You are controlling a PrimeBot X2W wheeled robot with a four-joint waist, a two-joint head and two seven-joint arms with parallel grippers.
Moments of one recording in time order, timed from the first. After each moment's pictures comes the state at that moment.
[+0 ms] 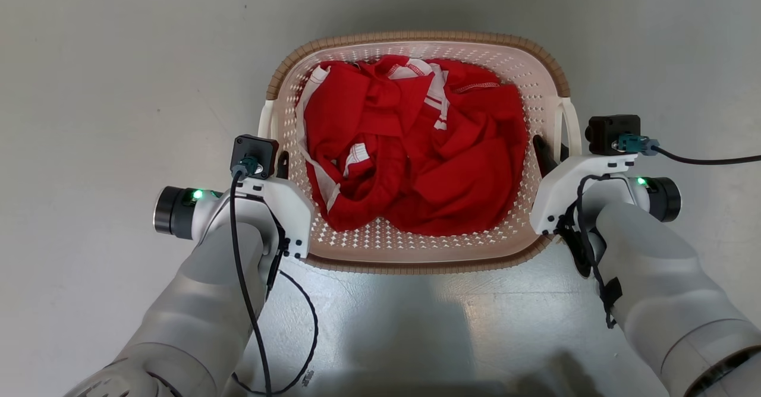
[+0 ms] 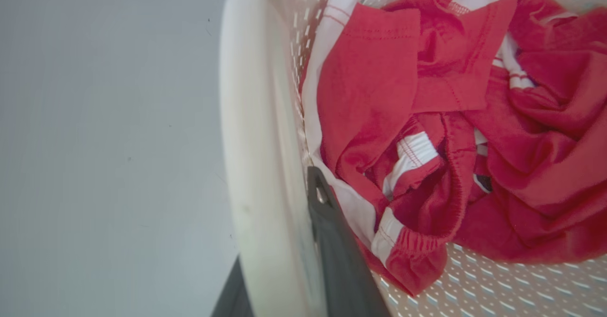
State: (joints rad) left arm -0.99 -0.02 -1.10 1.25 -0.93 0.06 -0.20; right arm -1.00 -0.01 0.66 1.27 0.76 0.13 -0.14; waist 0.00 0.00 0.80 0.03
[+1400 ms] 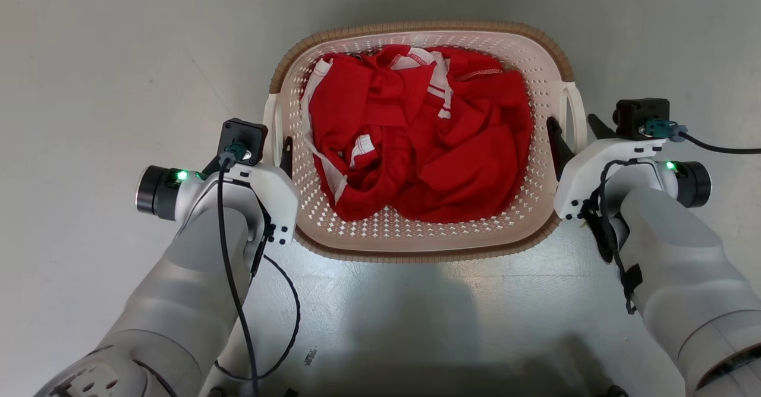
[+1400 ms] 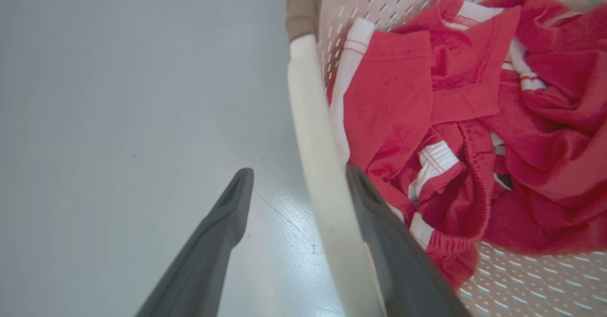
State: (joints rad) left arm -1.03 0.00 -1.15 1.26 -0.93 0.05 -0.22; right arm -1.03 -0.04 0.48 1.28 0.57 0.14 -0.15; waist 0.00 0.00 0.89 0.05
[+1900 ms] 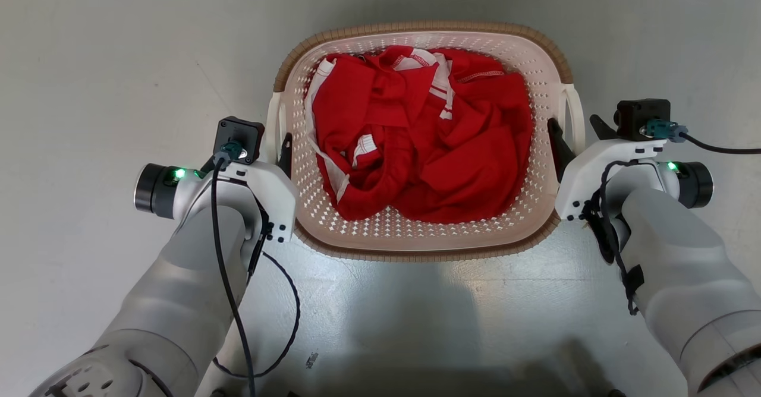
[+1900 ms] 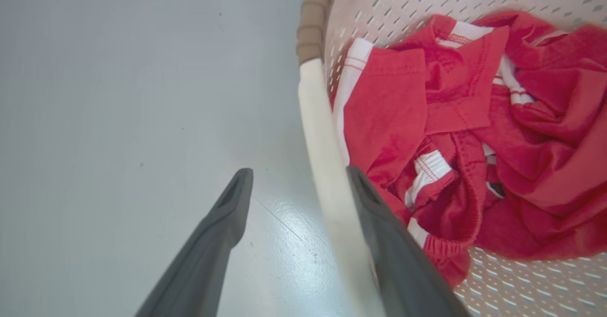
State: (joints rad) left arm -1.03 0.02 -1.15 1.24 -0.94 0.02 -0.24; right arm -1.03 -0.05 0.52 1.28 0.60 0.14 -0.15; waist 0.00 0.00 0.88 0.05
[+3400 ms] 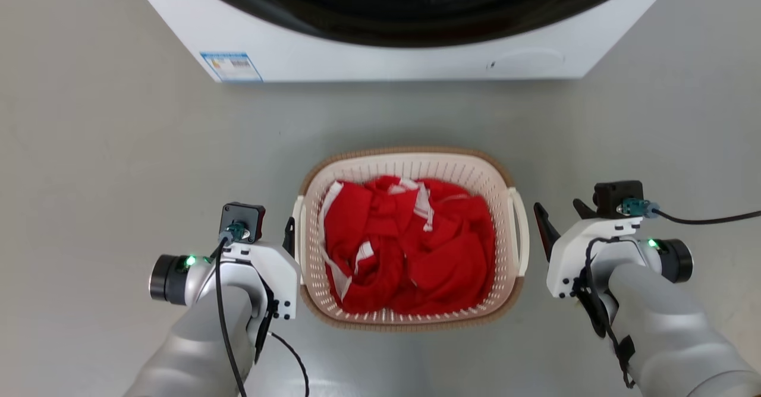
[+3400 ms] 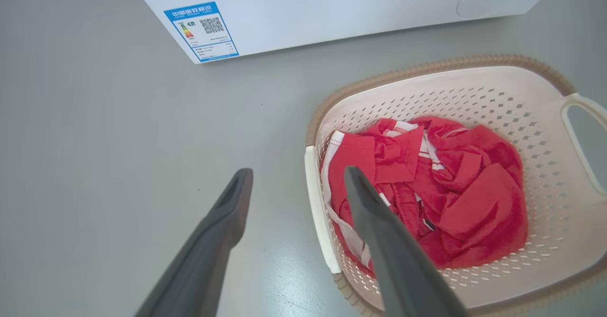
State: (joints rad) left arm -0.83 0.03 -1.18 1.20 -1.04 0.04 -0.25; right arm -0.85 -0.06 0.72 1.25 0.78 0.13 -0.15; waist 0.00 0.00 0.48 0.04
